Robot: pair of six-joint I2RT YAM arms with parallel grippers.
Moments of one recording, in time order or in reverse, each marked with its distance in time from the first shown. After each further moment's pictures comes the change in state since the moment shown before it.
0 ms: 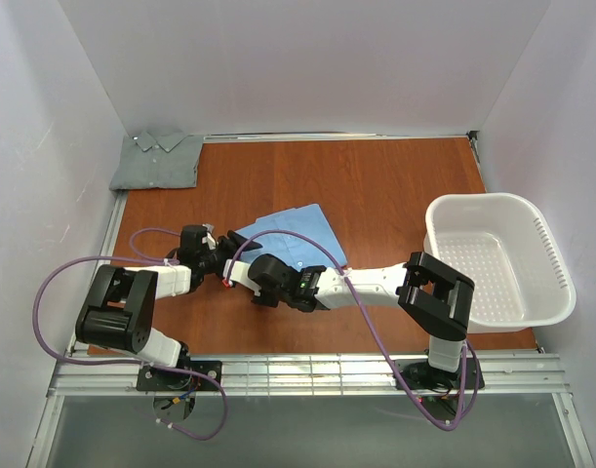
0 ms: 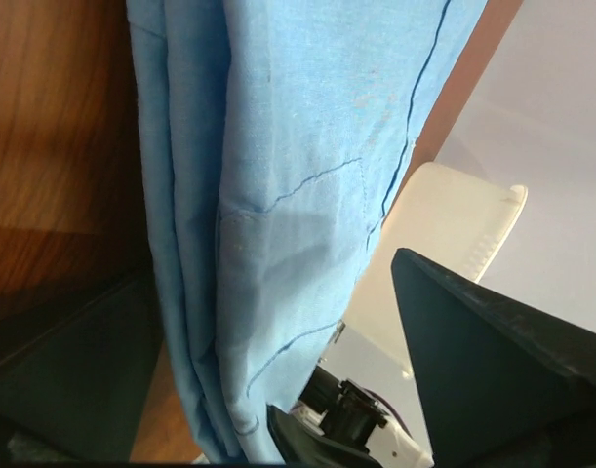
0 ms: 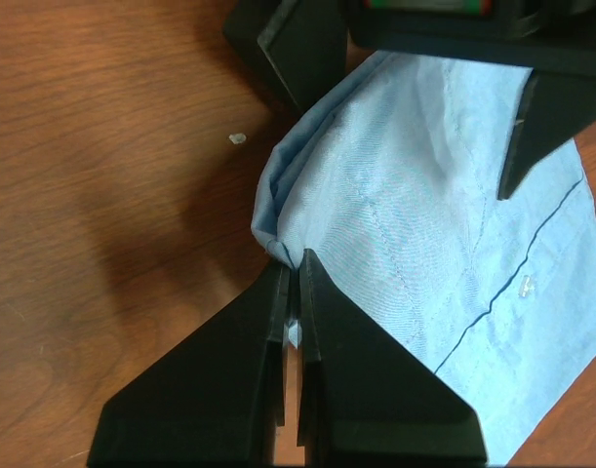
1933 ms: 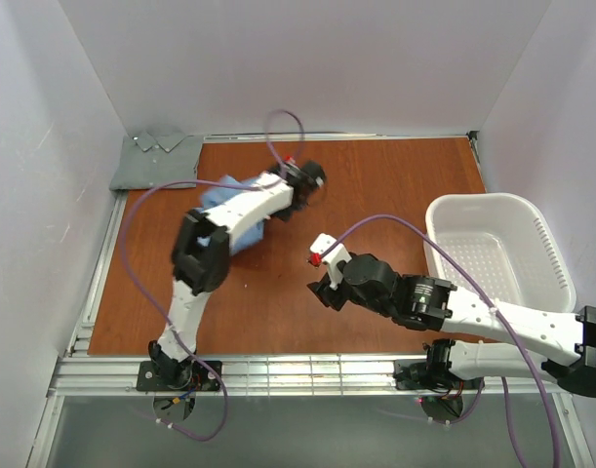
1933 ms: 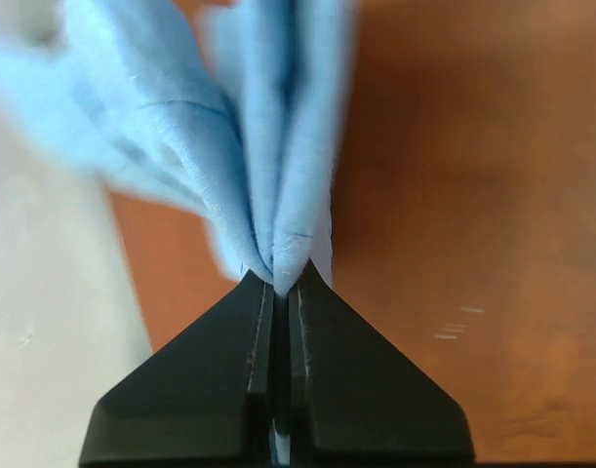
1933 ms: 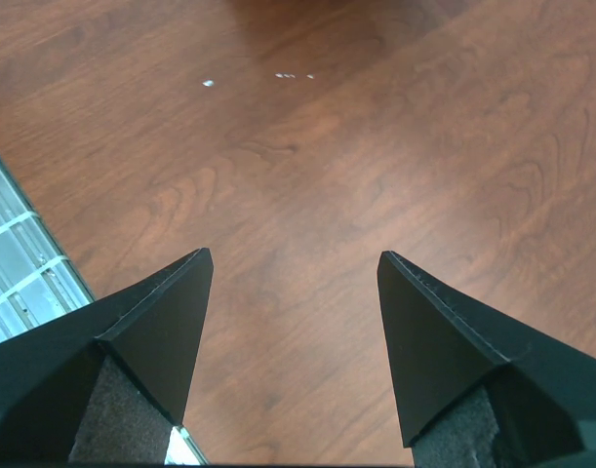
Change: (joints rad) left arm -0.452 0.555 1.451 -1.483 -1.321 0.918; right arm -0.002 -0.811 -0.289 -0.289 0.036 0.376
